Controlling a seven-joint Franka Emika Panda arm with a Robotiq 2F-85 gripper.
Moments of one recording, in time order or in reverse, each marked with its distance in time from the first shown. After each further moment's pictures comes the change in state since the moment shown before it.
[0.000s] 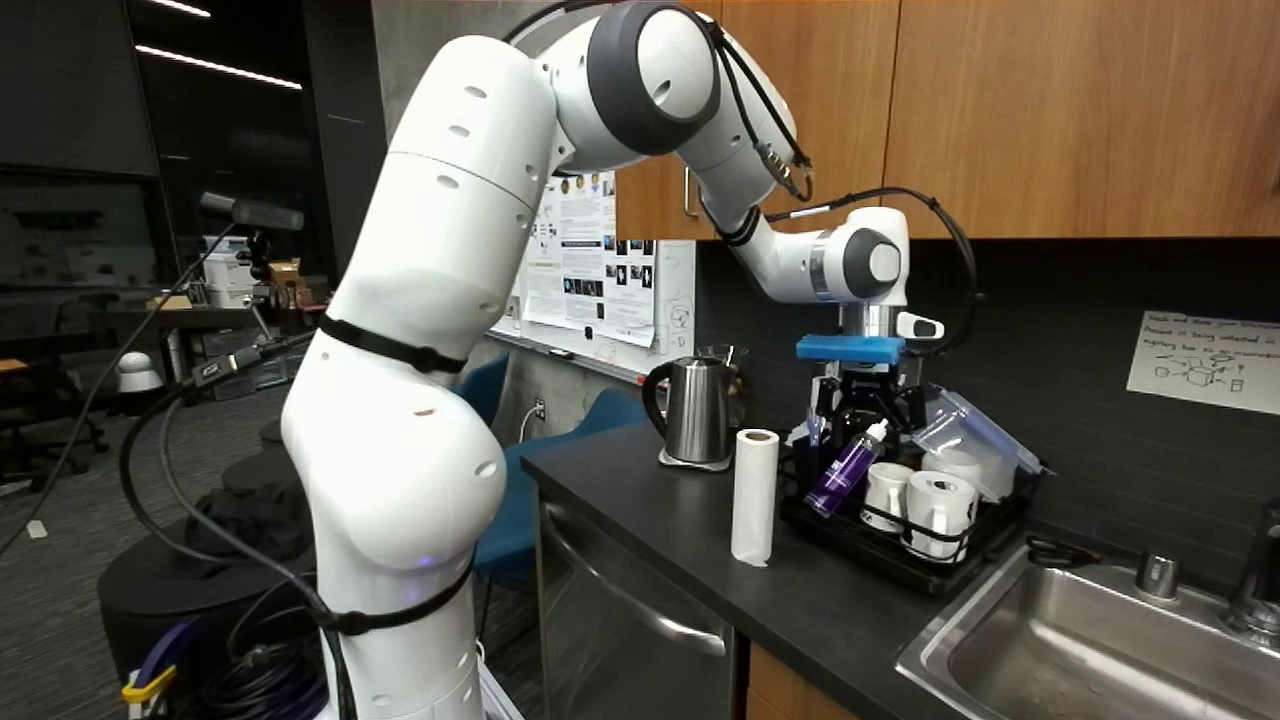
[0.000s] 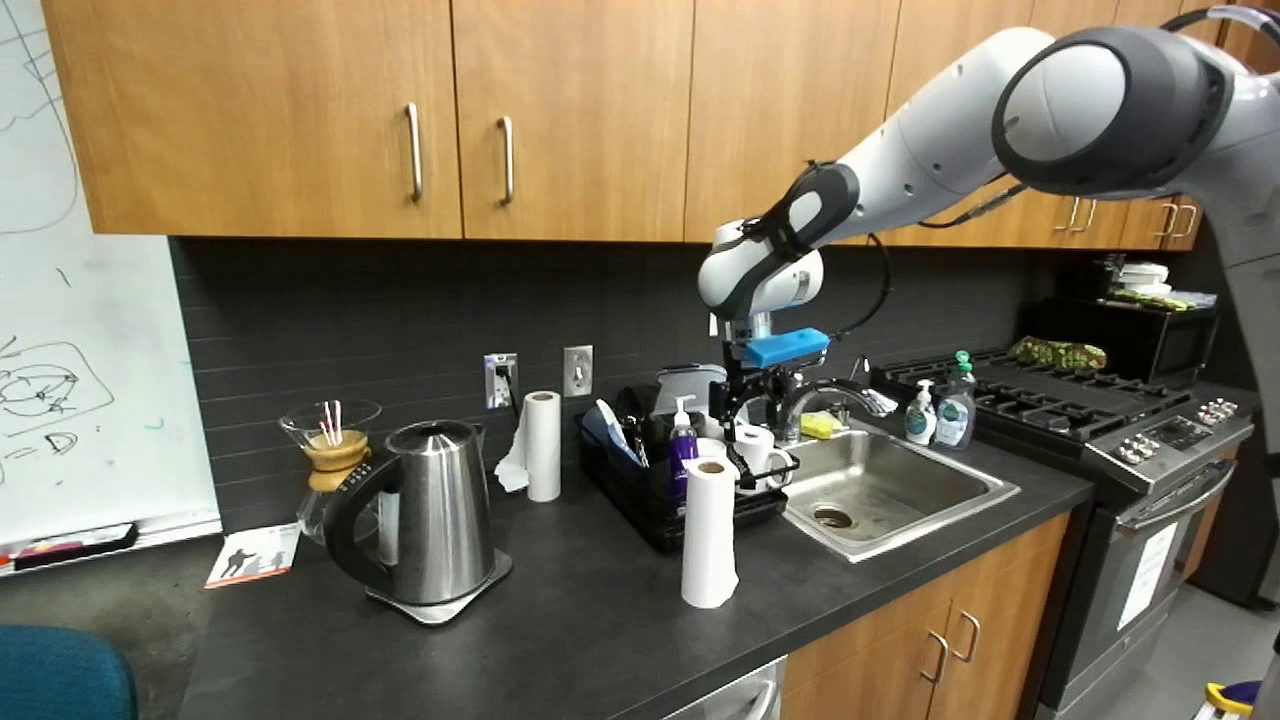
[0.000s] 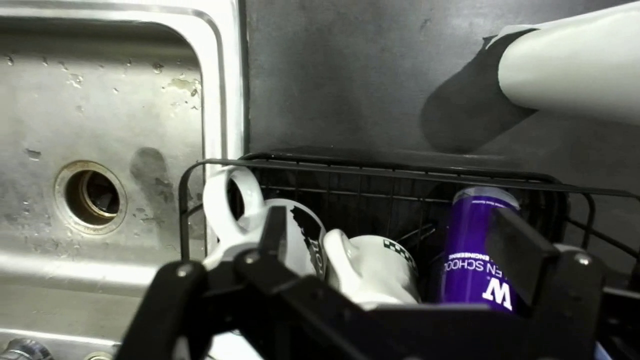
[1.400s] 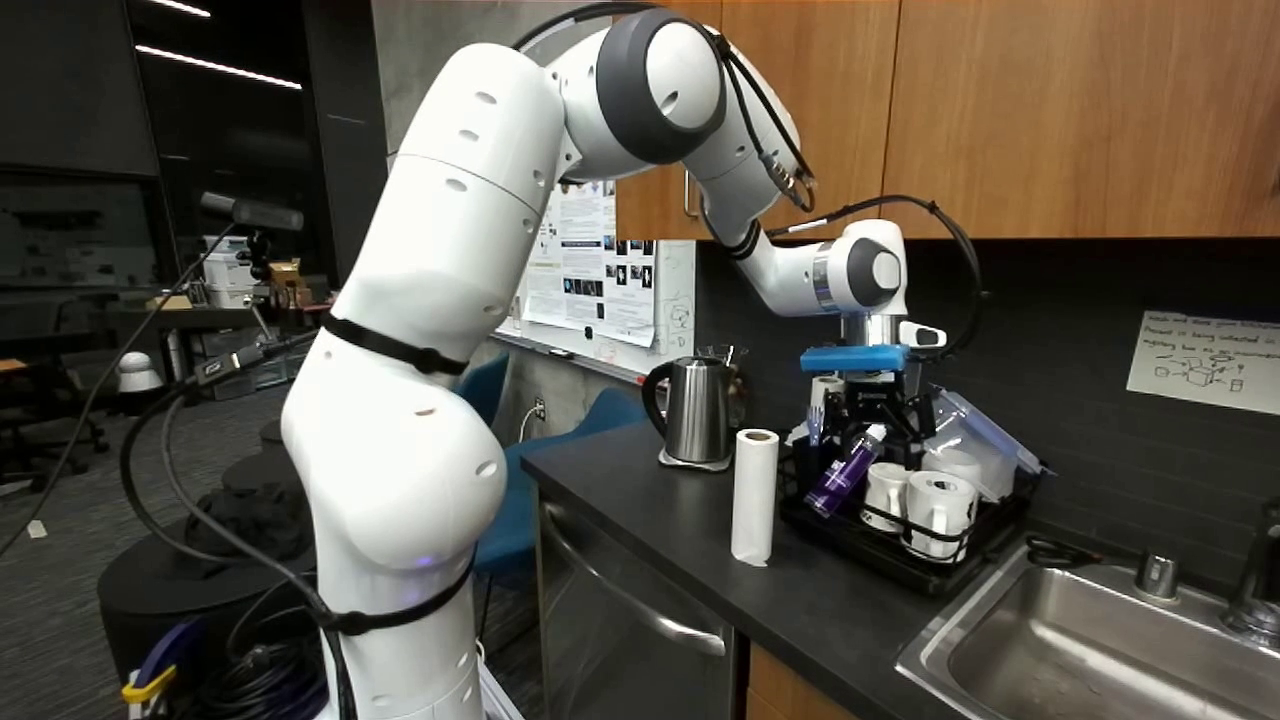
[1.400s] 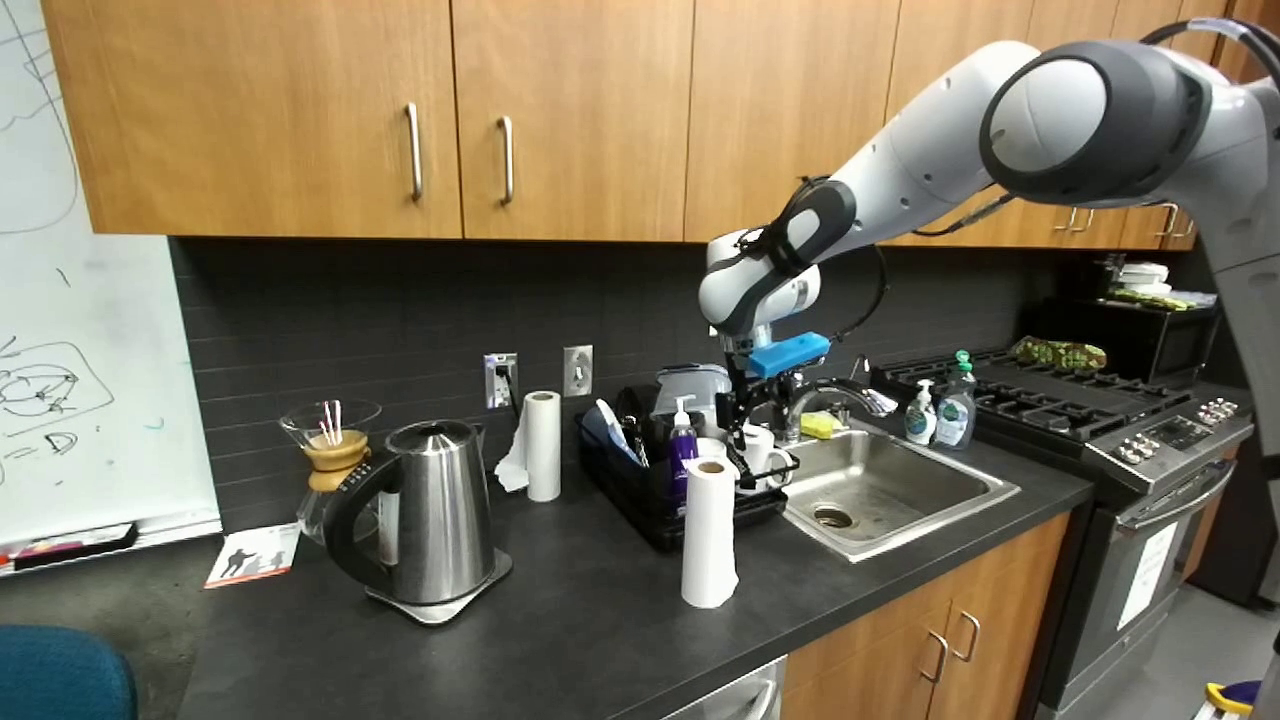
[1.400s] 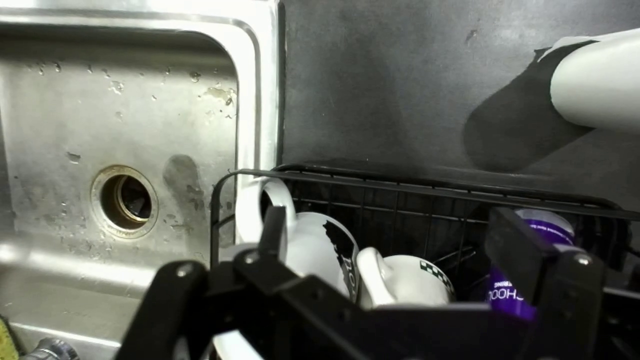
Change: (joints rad) arm 0.002 0.029 -0.005 0.009 -0.089 -0.009 0.033
